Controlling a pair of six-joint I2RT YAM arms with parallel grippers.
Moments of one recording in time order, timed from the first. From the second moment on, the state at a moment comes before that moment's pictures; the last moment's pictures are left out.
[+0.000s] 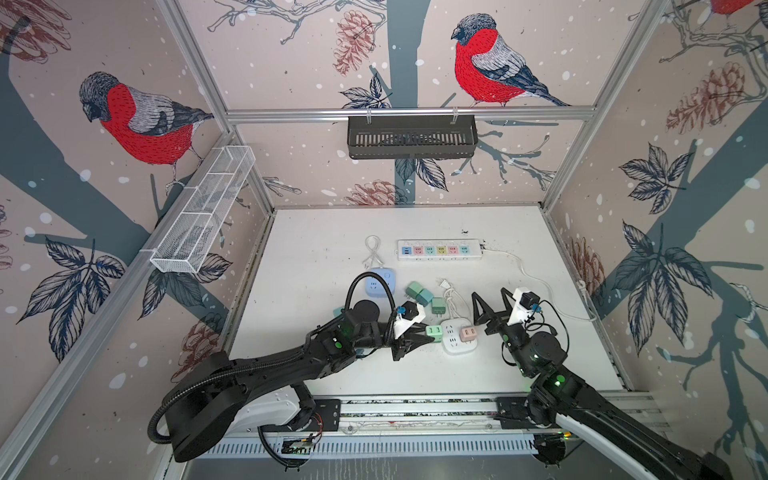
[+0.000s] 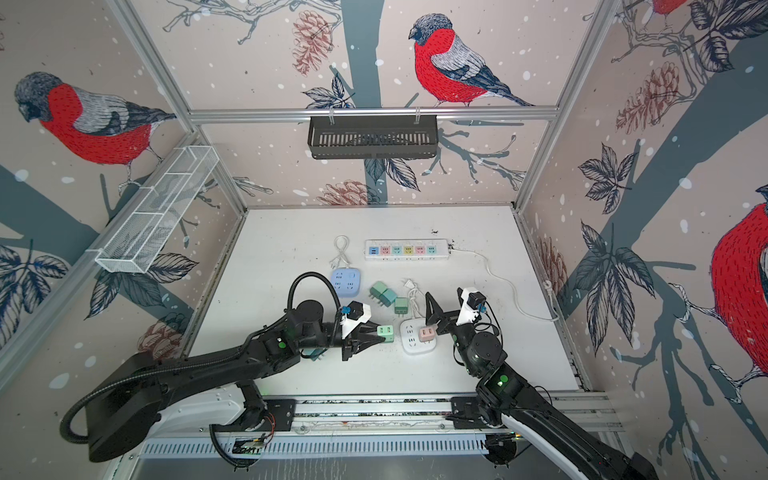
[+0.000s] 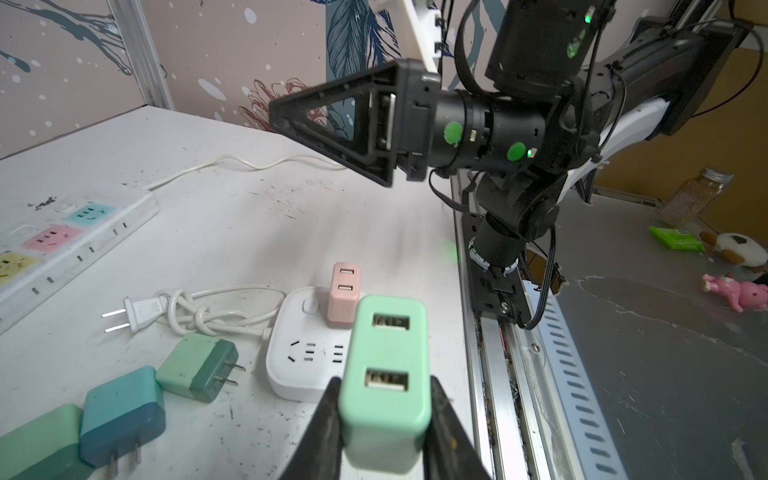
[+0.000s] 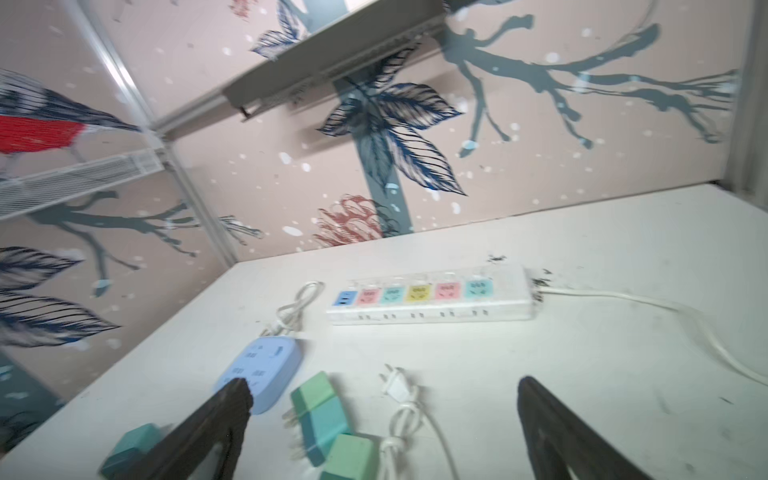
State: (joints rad) left arm -0.93 1.17 0.40 0.50 0.54 0.01; right arm 0.68 0.39 0.05 0.36 0.38 0.32
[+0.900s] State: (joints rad) left arm -1.01 1.61 0.42 0.92 0.44 -0.05; right arm 0.46 0.41 0.01 0.31 0.41 0.50
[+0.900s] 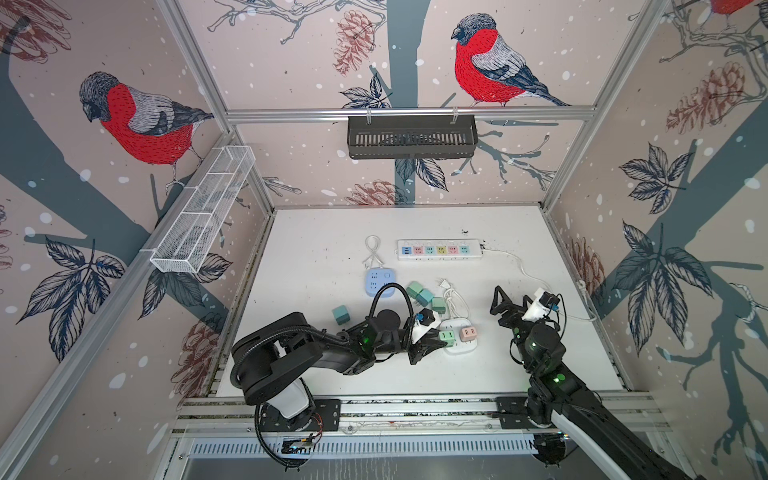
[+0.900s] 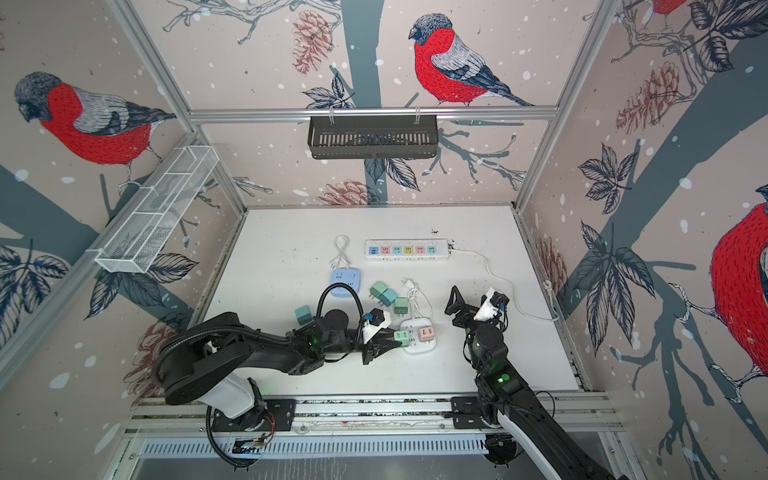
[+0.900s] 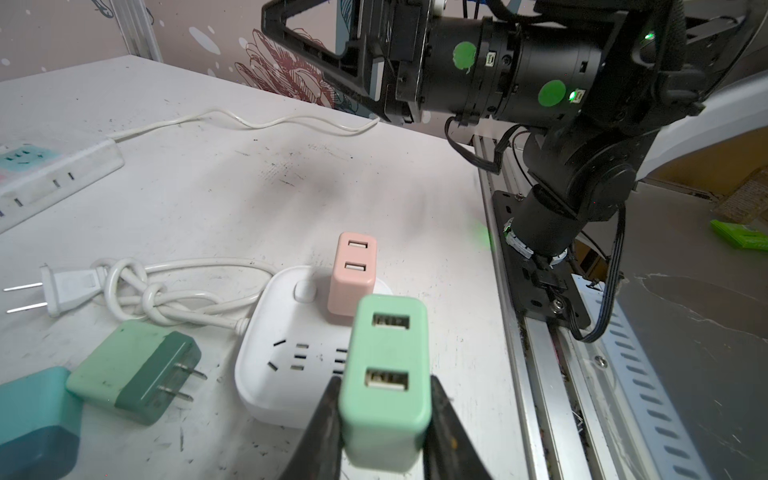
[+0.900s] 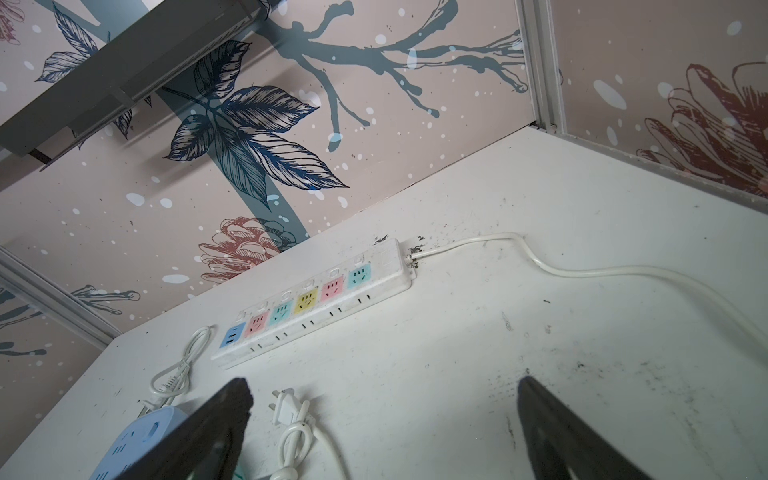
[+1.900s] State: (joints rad) left arm -1.01 1.86 0.51 1.12 0.42 -0.05; right arm 0.44 0.42 0.01 0.31 0.37 0.50
